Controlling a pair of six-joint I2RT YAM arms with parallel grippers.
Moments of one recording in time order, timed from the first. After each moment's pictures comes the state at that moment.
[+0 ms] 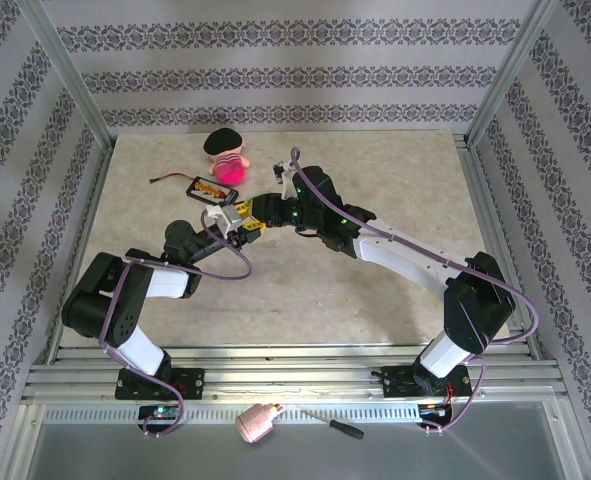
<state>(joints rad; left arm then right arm) -0.26 1.61 0.49 1.29 0.72 0.06 0.76 1.62 1.26 -0.05 -0.27 0.68</state>
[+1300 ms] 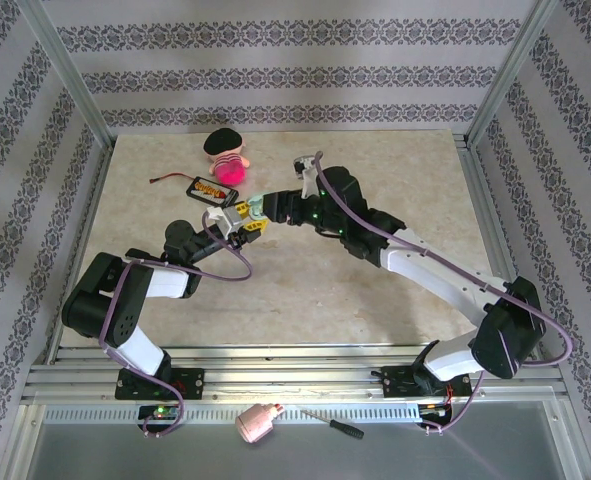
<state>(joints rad) -0.26 1.61 0.49 1.29 0.71 0.13 0.73 1.43 1.20 -0.13 -0.16 0.55</state>
